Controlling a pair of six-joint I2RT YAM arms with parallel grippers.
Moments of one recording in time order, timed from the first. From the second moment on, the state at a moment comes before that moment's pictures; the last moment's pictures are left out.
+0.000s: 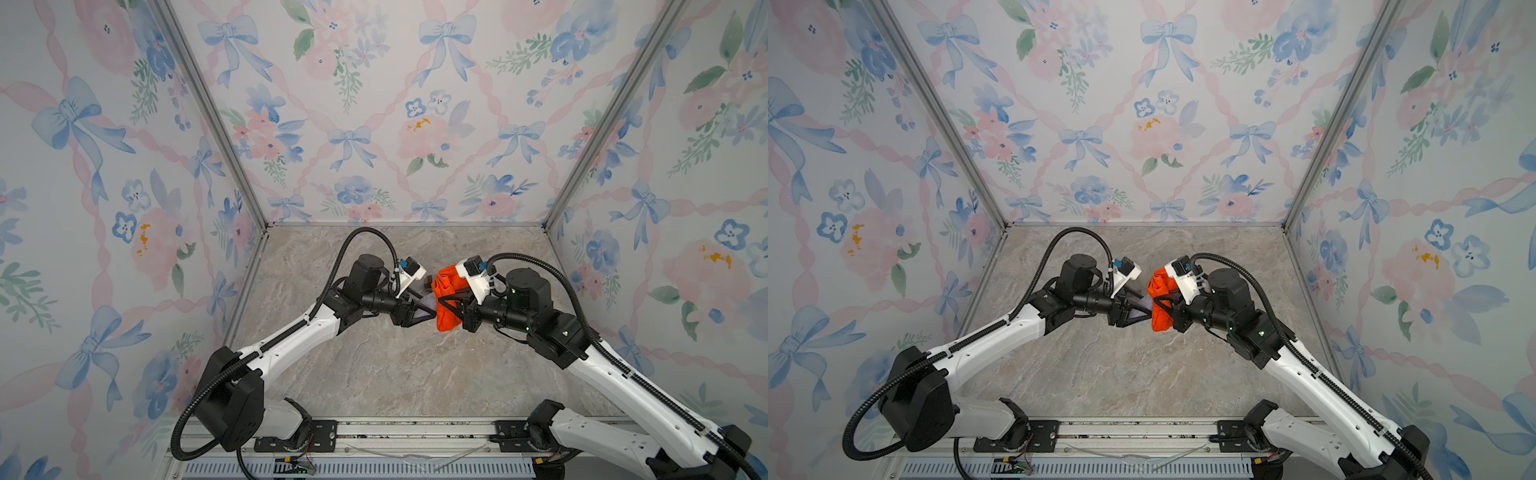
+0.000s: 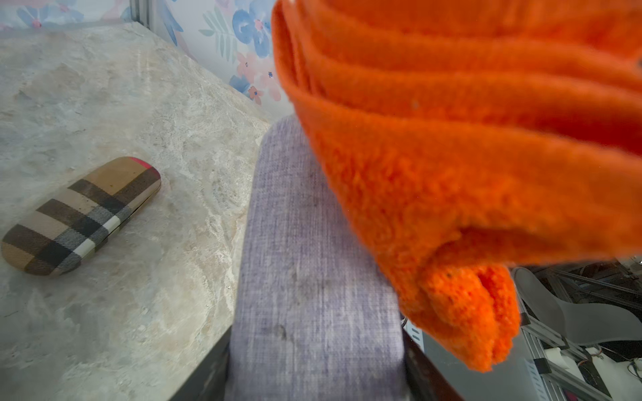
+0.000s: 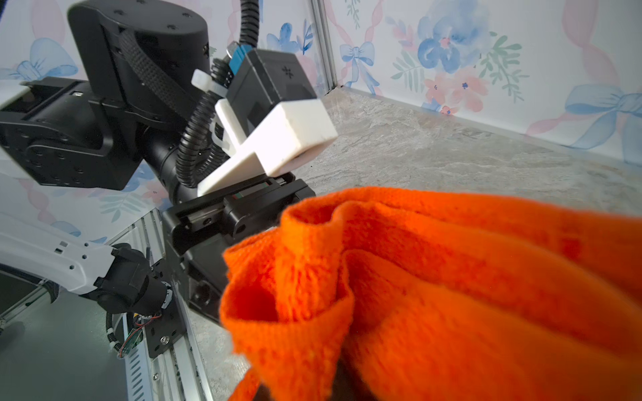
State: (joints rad) left arm -0.64 1.38 1.00 -0.13 0.80 -0.13; right arm 0.63 0.97 0.95 -0.38 -0.34 0.14
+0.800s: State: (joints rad) left arm -0.99 1.29 0.88 0.01 -0.03 0.60; right arm 0.39 1.27 1.55 -0.73 -0.57 0.37
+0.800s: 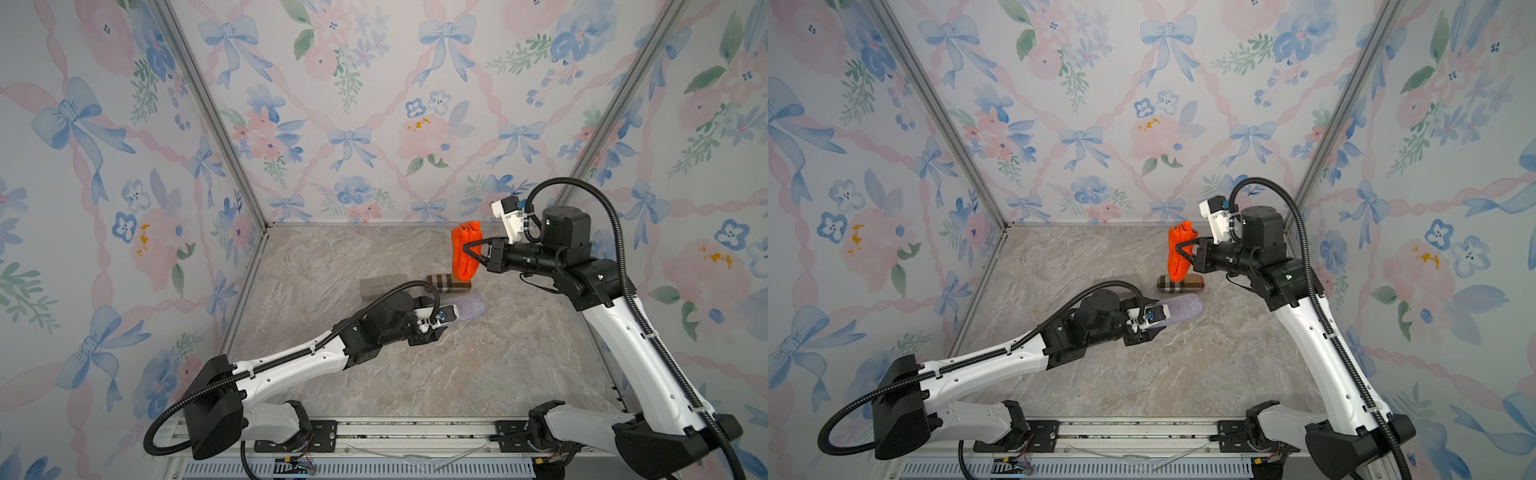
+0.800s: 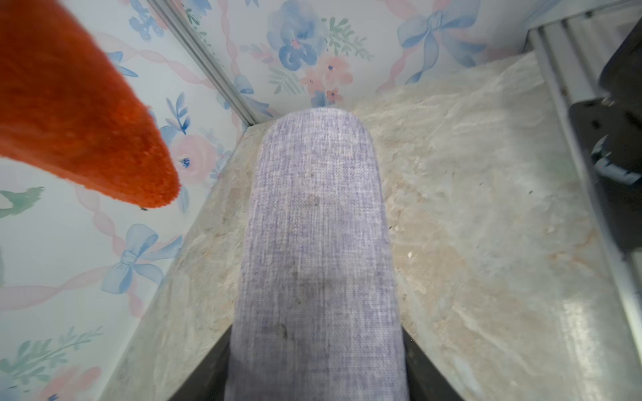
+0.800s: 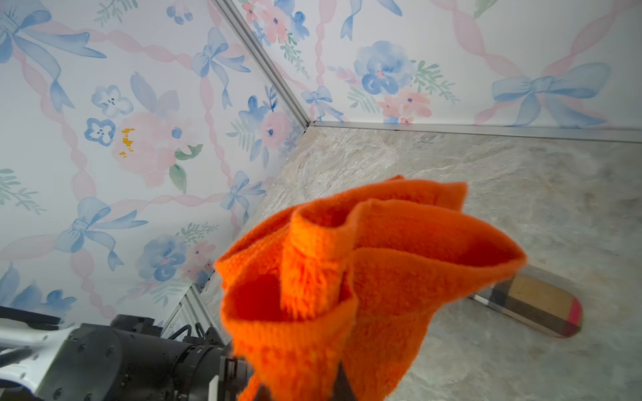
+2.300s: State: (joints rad) left arm -1.02 1.19 0.73 0.17 -0.20 0.95; right arm 0.35 1.45 1.26 -0.68 -0.75 0.47
